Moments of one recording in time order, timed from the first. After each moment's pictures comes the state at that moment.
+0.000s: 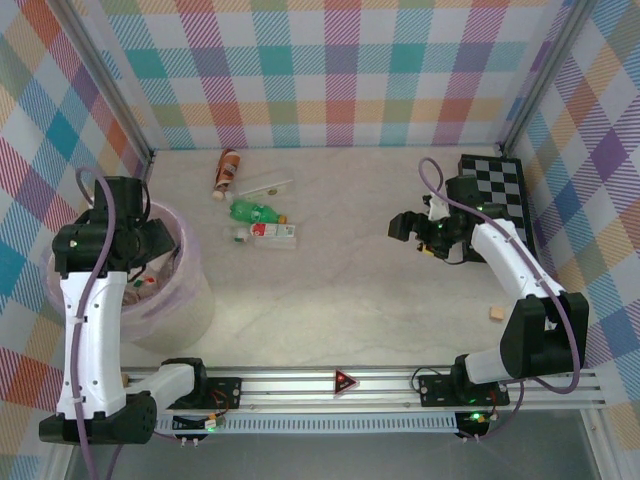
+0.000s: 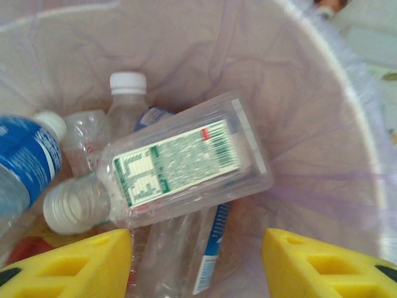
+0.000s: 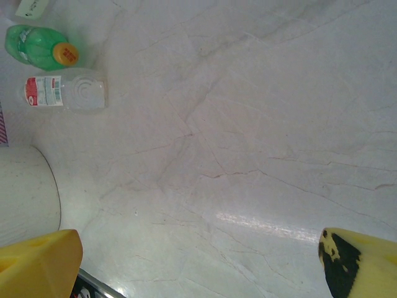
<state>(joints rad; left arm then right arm) 0.04 1.10 1.61 -1.48 -0.25 -0.47 0.12 1.41 1.12 -0.82 -0.54 0.36</state>
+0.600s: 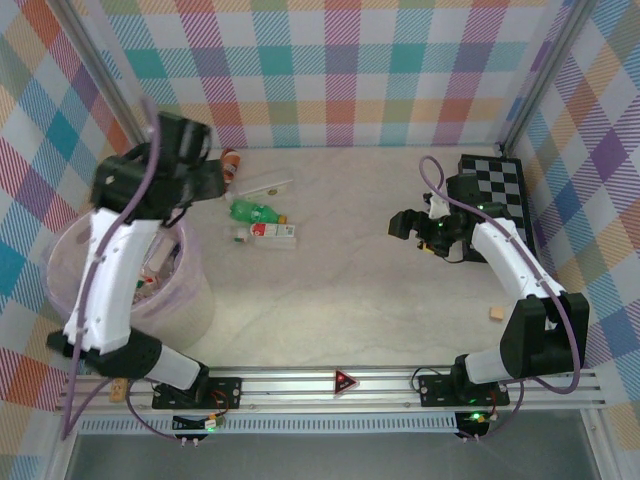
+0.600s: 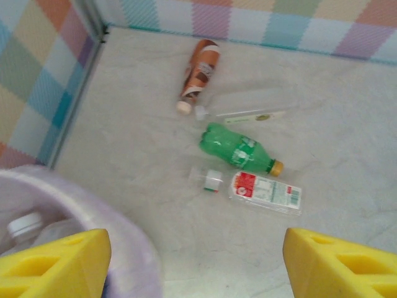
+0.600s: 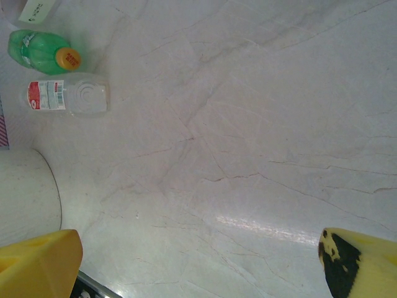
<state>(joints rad) -0.44 1.51 2.15 -1.52 -0.45 -0.45 0.13 1.41 1.12 -0.82 -0.53 0.36</state>
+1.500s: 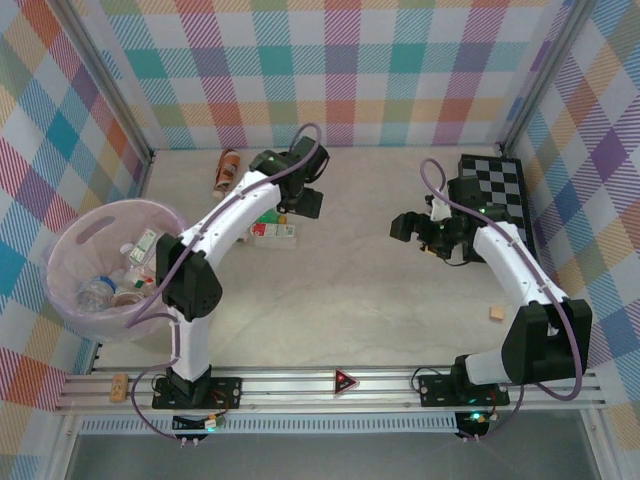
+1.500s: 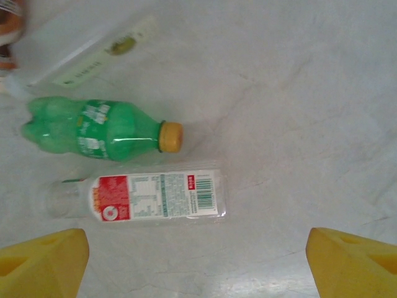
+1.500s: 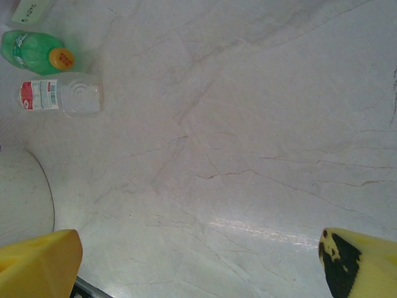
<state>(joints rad) -0.60 1.99 1.96 -1.18 -0.32 -0.32 0.13 1.38 1.10 -0.82 -0.51 0.36</state>
